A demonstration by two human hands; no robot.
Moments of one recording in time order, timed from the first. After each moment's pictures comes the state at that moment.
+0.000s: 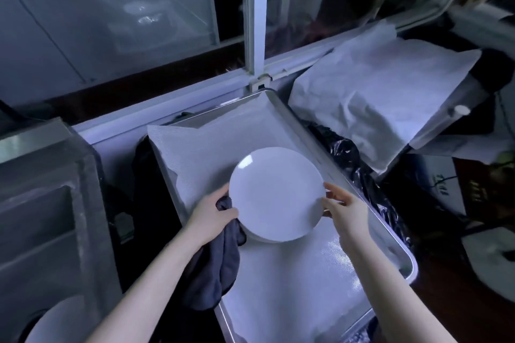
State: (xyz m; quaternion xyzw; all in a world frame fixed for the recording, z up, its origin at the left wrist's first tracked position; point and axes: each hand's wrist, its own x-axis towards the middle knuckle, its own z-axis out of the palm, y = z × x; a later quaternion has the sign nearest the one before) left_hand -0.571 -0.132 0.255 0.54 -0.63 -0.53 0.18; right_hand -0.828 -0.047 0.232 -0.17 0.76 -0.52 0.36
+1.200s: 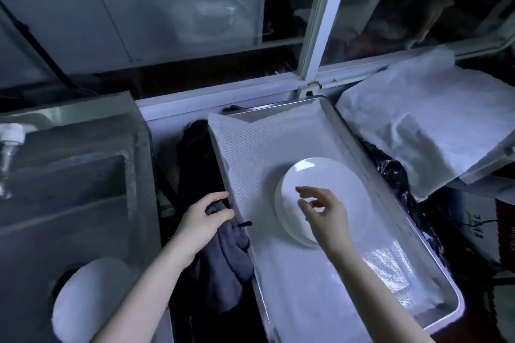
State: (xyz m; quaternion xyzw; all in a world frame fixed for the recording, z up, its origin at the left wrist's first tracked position) left_hand -0.469 -0.111 0.261 0.63 -0.46 -0.56 0.26; right_hand -0.708 -0.076 0.257 -0.46 0.72 -0.43 0.31
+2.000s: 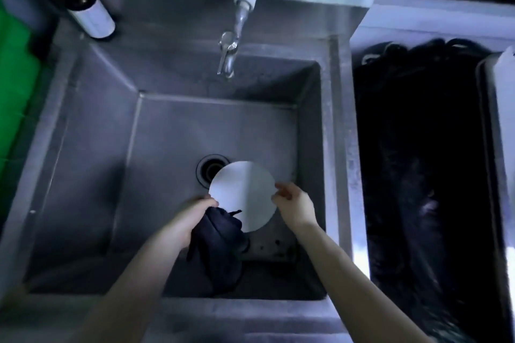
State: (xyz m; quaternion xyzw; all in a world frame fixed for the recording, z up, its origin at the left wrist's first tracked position) left_hand -0.042 -0.009 0.086 0.77 -0.06 -0.61 0.19; right_hand -0.262 -0.071 0.106 -0.48 0.68 -0.07 0.54
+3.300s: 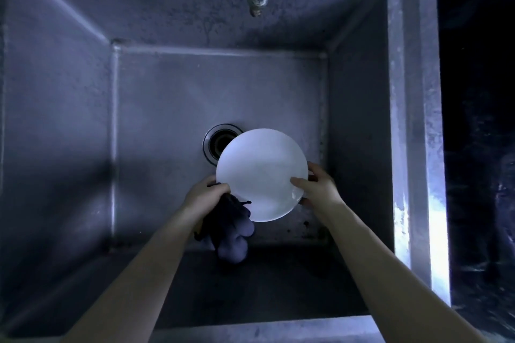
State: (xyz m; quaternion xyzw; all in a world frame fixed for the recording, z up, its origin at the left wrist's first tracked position) left_hand 0.002 -0.019 -0.016 0.76 -0.15 -0.61 0.13; right_hand -0.238 -0.073 -0.015 -0.24 0.71 -0.16 0.64
